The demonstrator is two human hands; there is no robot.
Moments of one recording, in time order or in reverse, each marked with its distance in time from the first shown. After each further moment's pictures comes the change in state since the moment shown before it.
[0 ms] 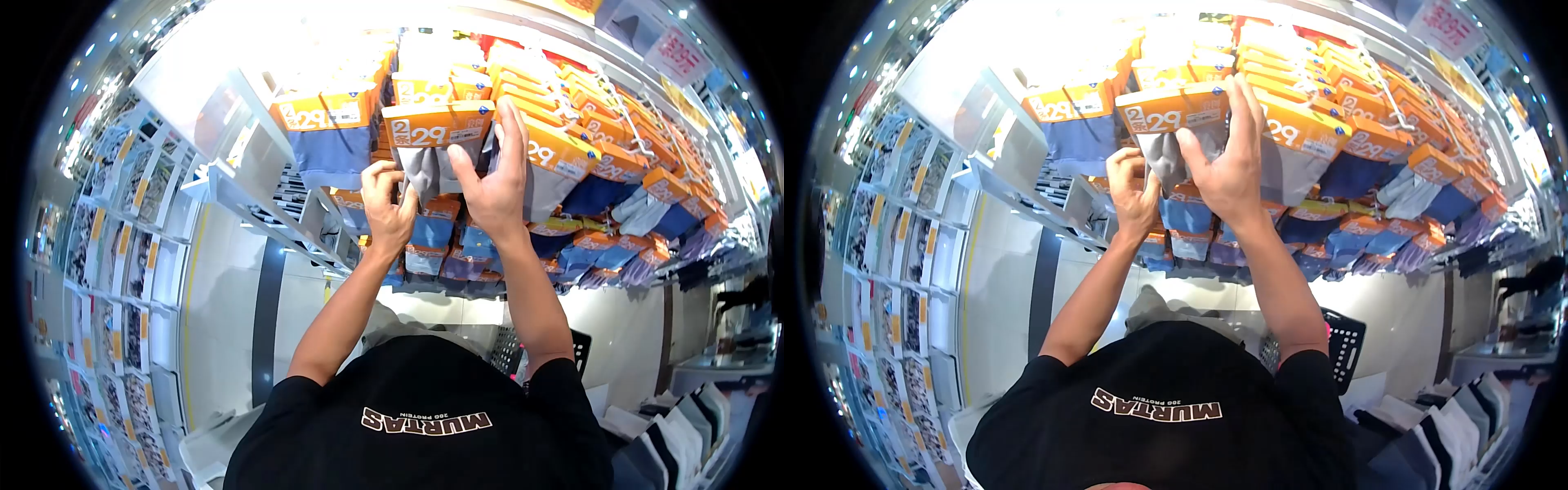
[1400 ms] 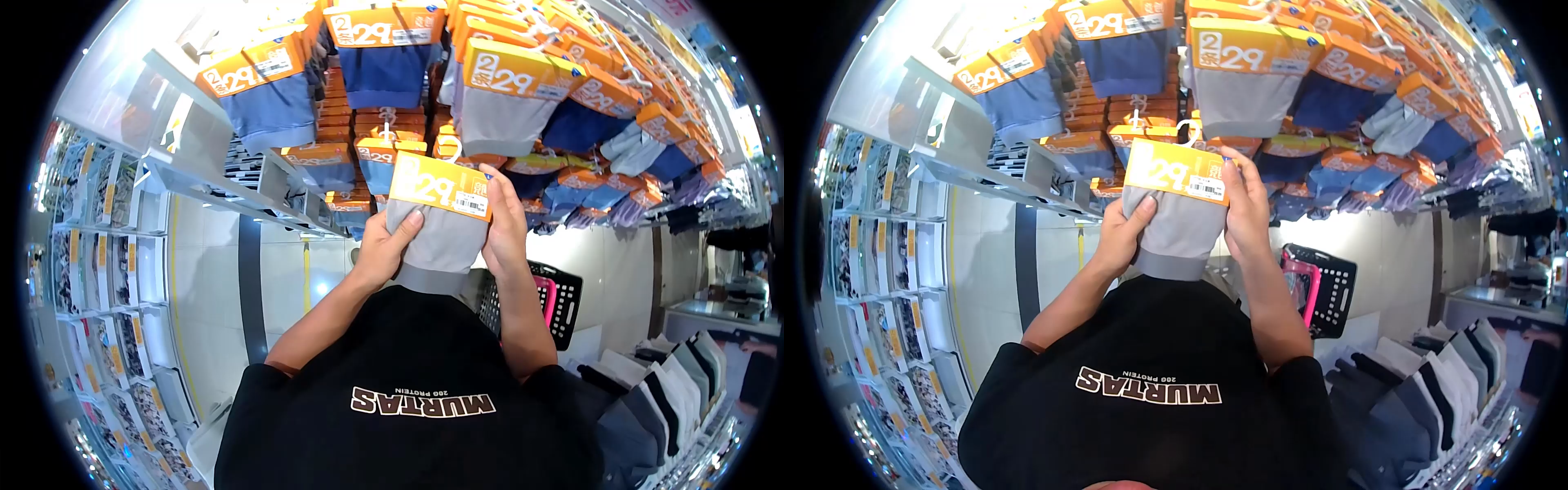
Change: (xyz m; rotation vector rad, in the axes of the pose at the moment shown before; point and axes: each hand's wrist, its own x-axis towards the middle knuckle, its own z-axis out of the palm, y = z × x) left_hand -0.090 0.075 -0.028 -0.805 -0.566 -0.906; right_hand -0.141 0.004 -0.075 0.877 0.107 1.148
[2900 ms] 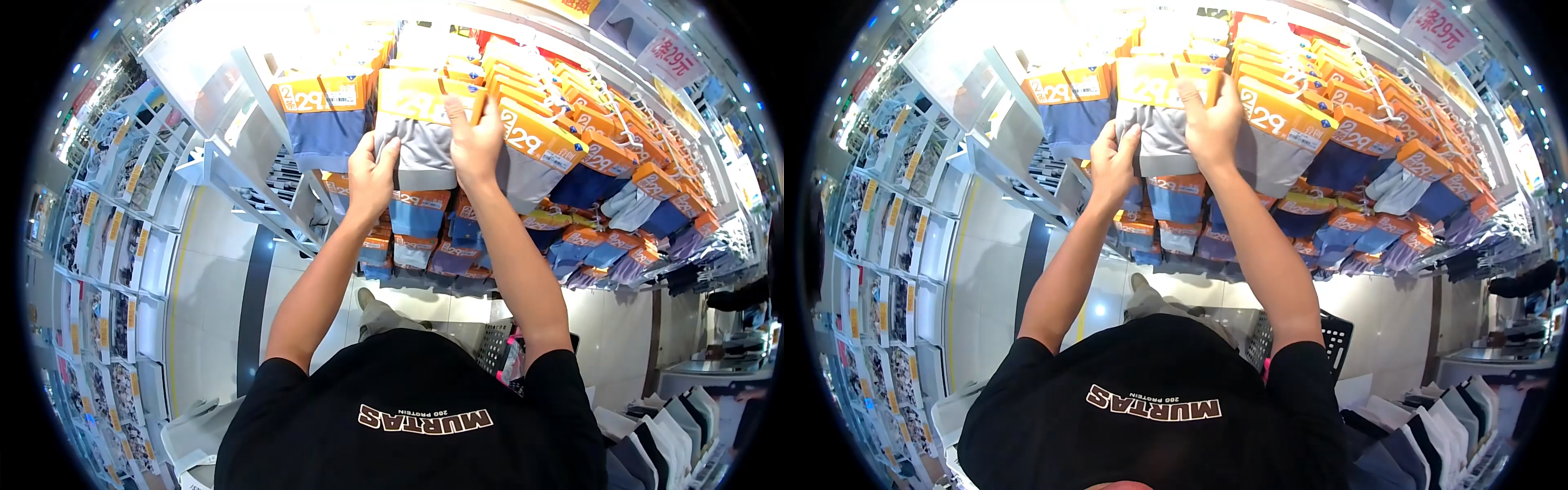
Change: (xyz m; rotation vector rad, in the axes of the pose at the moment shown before) left_hand 0.098 0.081 -0.042 0.300 0.332 0.619; right_hand 0.126 -0.035 0.145 -0.251 -0.154 -0.714
